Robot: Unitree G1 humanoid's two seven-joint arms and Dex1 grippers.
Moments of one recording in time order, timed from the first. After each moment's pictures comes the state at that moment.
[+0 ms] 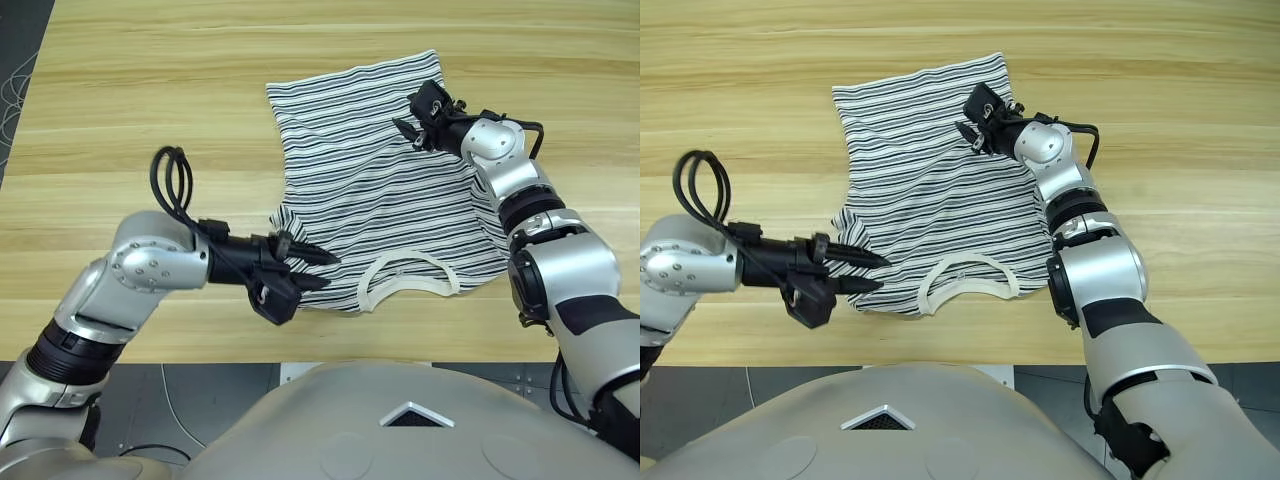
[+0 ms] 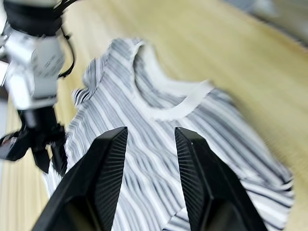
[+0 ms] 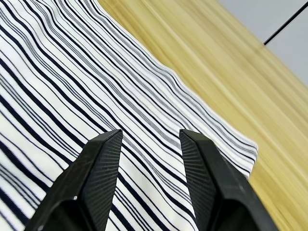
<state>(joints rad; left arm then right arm) -0.05 0.90 -0.31 -0.34 0.02 -0.39 -1.07 -0.75 -0.23 0.19 1.12 -0.20 -0.37 0.57</state>
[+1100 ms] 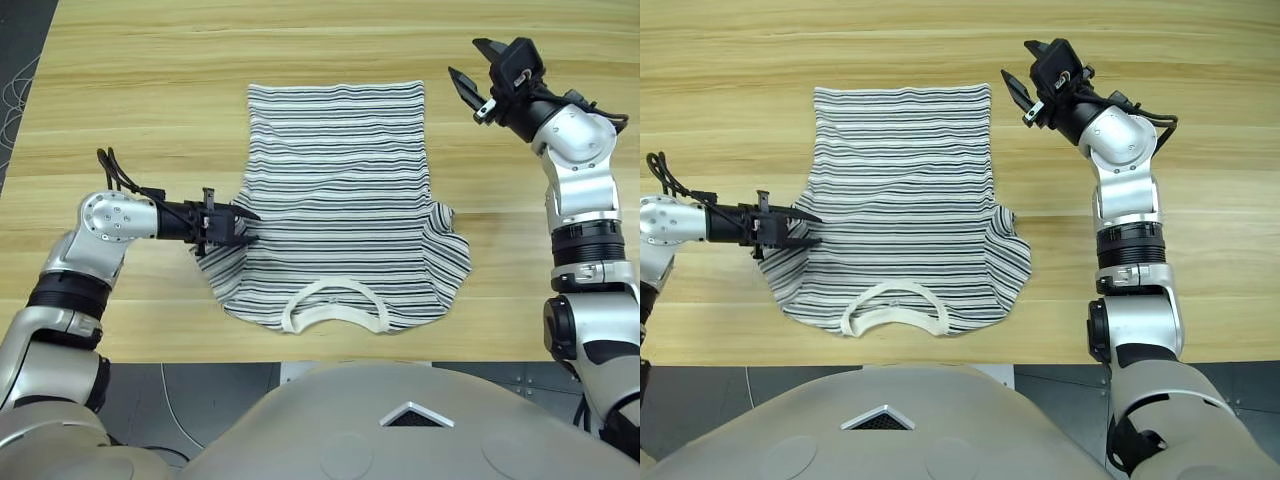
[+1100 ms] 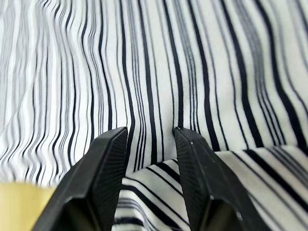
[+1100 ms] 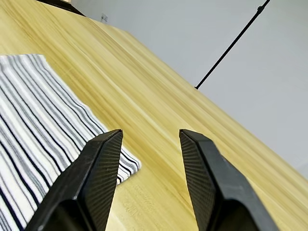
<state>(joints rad) -0.27 0.91 -0.42 0.60 0.03 -0.64 -1.08 -0.49 -0.40 0.07 0.46 -0.07 -0.17 0.61</state>
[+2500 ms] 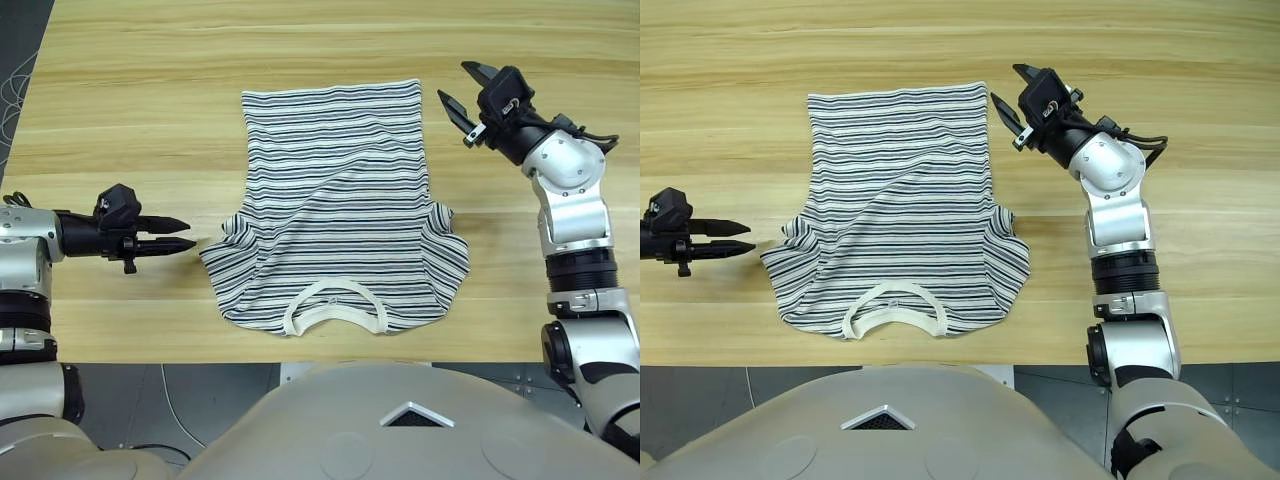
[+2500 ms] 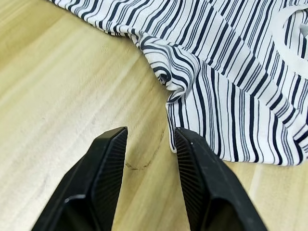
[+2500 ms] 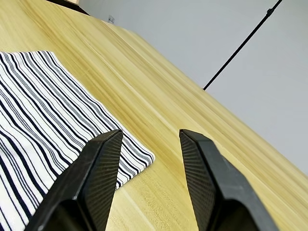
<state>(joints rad) -0.15 0.99 -0.07 0.66 -0.29 -0.01 -1.51 -0.36 -0.41 0.10 0.26 -0.06 -0.13 0.58</state>
